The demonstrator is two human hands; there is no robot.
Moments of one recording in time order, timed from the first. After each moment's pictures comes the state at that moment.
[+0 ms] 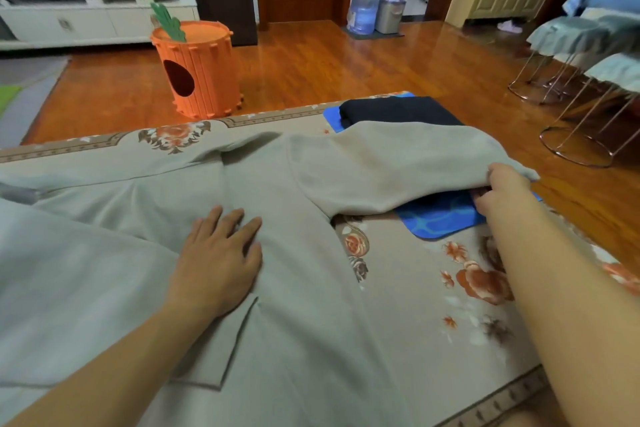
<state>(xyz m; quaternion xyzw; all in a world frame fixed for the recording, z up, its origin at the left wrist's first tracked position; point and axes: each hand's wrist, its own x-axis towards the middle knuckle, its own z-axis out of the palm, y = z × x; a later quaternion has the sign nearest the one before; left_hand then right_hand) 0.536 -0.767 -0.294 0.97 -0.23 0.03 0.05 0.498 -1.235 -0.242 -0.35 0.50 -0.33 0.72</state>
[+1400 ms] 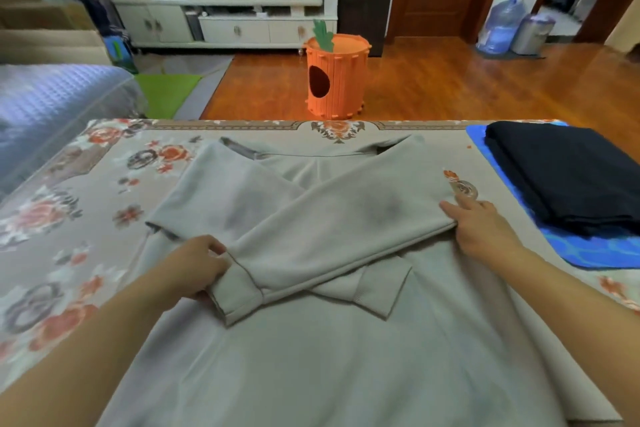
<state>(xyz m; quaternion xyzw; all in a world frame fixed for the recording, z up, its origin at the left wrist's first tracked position) 0.450 -0.502 -0.210 0.88 0.22 -0.19 0.38 0.505 -0.964 -0.256 -1.00 0.03 0.04 -0.03</state>
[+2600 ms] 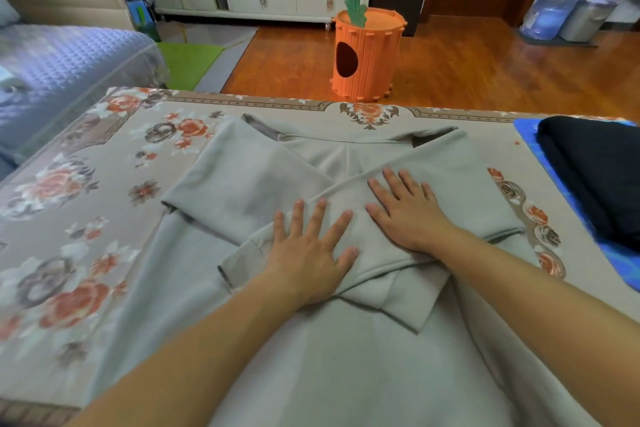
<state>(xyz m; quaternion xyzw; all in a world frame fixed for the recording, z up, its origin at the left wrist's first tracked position) 0.471 -0.605 -0.273 0.99 -0.11 -0.10 0.04 0.561 -0.818 -0.271 -0.99 -0.12 0.09 0.03</state>
